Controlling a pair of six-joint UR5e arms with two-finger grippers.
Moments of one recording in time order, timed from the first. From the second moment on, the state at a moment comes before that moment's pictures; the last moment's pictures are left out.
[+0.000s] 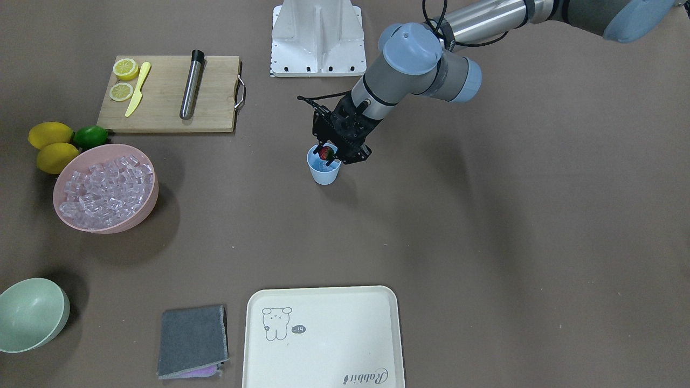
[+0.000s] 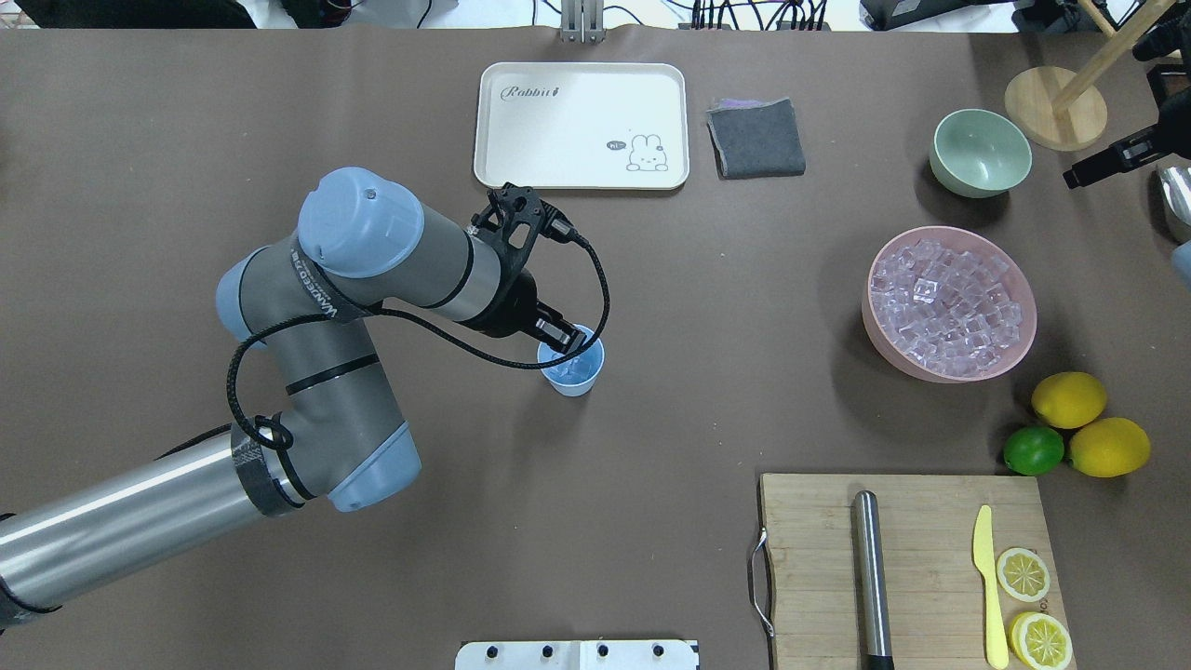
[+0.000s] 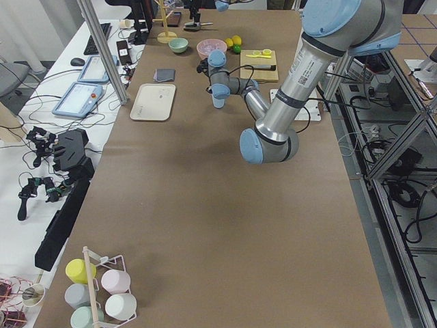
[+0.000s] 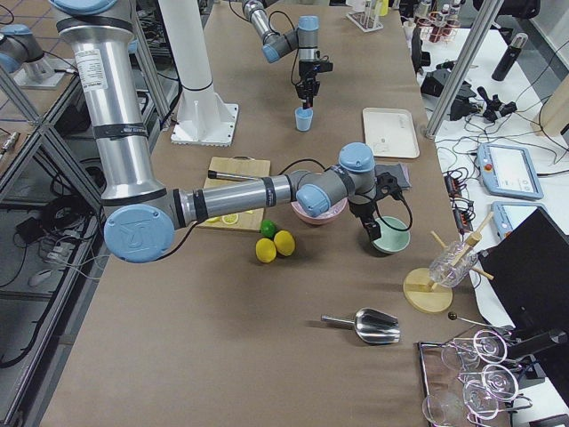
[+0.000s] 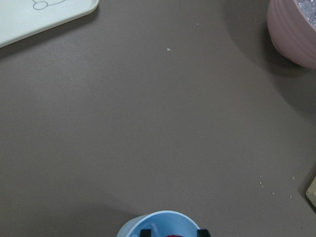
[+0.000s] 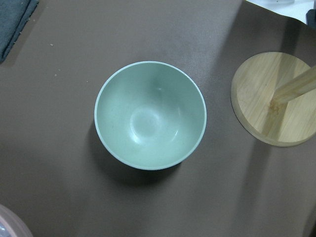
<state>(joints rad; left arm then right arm) -0.57 -2.24 -1.56 -2.16 -2.03 -0.71 1.25 -1.40 1.58 -1.15 2.15 0.23</state>
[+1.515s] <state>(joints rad) -0.76 -2.22 -1.58 -2.14 -2.21 -0.70 1.27 -1.40 1.58 -1.16 2.17 0.22</state>
